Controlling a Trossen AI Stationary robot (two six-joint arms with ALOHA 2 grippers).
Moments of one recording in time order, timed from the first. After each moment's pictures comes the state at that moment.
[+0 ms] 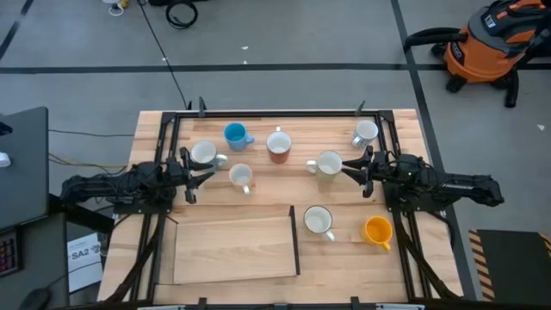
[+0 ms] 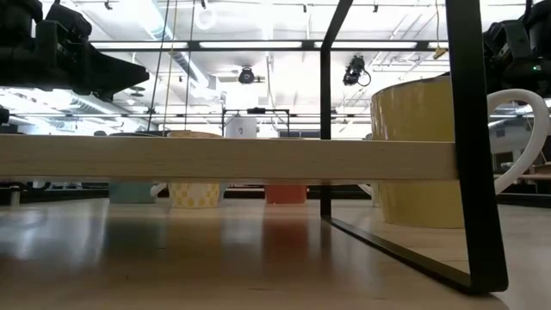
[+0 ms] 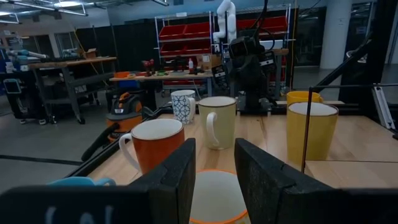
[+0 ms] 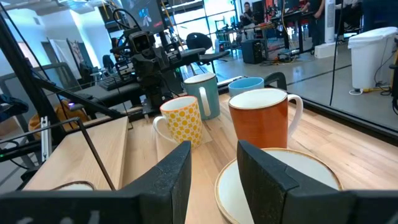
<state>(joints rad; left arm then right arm) 0.03 0.01 0.01 0.08 -0.22 0.06 -0.16 0.04 0.01 0.04 0.05 0.23</state>
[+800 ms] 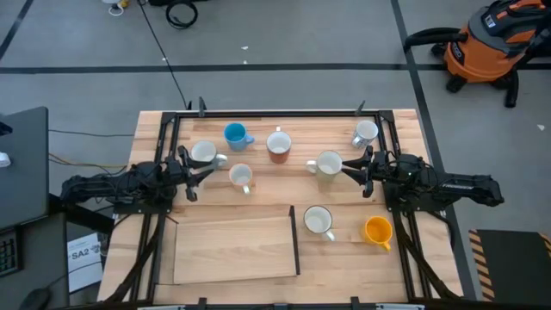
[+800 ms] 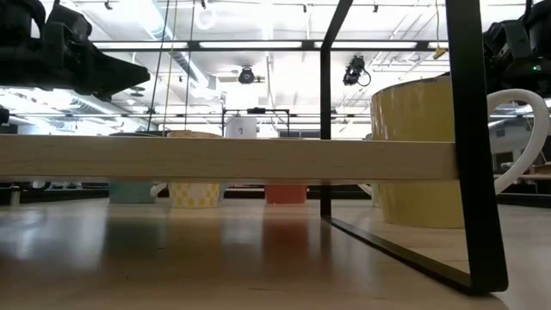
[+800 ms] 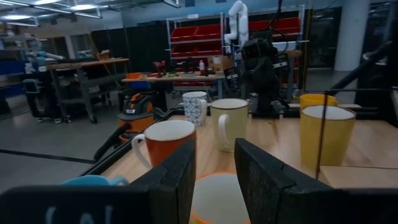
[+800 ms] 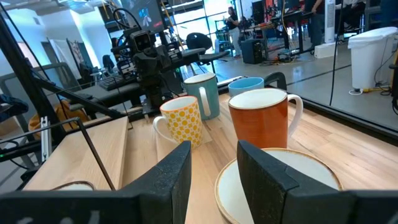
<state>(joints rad) 0.03 0.01 0.01 0.09 -0.26 0.07 -0.16 0.04 0.01 0.04 0.05 0.23</state>
